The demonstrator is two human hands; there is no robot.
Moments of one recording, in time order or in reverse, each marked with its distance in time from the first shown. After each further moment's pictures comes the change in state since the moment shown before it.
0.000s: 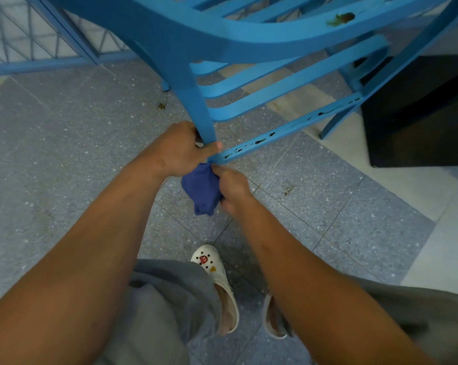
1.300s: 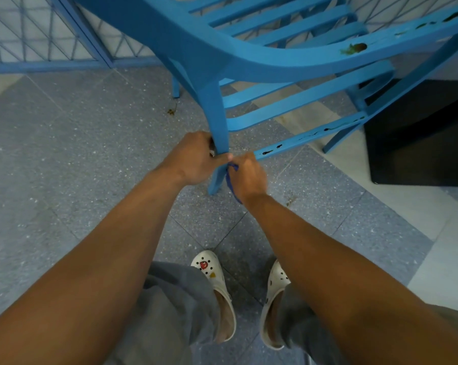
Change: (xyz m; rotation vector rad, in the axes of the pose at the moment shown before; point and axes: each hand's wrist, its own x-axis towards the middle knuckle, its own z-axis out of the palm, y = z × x) left_hand -0.009 0.011 0.004 -0.085 0.057 -0.123; right_hand -0.004 -0.038 -0.013 -1.381 0.310 -0.761
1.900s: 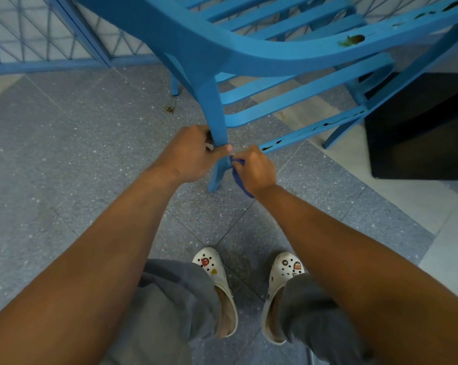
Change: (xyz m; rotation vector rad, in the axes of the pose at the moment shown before) left_hand -0.009 0.005 -0.007 -0.033 0.060 0.051; right_hand 0.007 0.020 -0.015 -0.019 -0.040 -0.098
